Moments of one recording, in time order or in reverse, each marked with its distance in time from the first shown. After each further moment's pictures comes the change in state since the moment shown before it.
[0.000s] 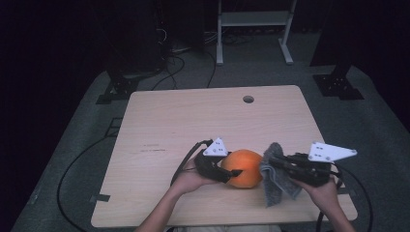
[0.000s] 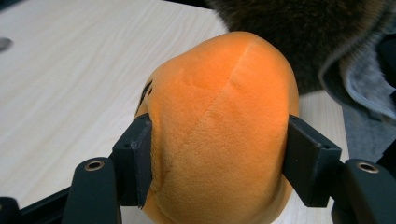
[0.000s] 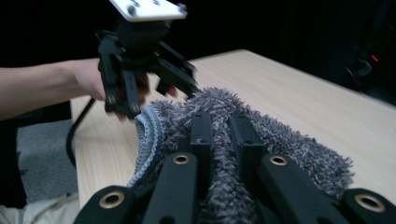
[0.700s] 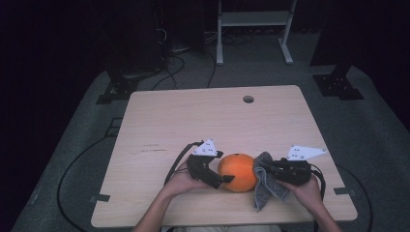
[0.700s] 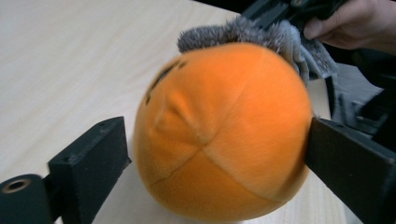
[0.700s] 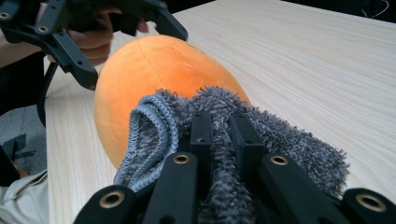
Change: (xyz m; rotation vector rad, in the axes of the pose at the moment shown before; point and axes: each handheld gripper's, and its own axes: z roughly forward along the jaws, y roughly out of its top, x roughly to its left) left arm 0.017 -0.029 0.001 -0.019 -0.111 -0.103; right arm -0.020 -0.049 0.040 0.149 -0.004 0.103
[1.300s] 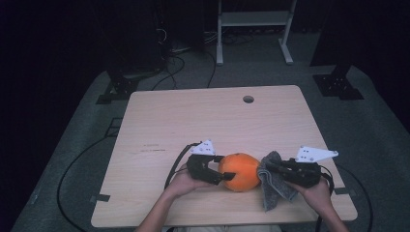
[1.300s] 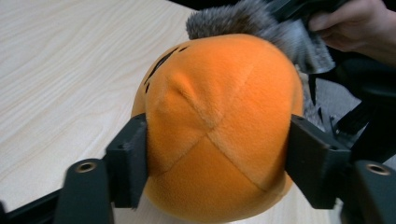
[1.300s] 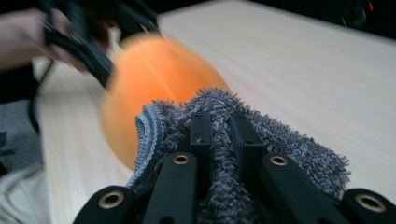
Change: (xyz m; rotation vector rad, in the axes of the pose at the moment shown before) left arm 0.002 -0.005 -0.004 -0.058 -0.024 -0.058; right arm 0.005 0.006 -0.023 -0.006 -0.053 -0.038
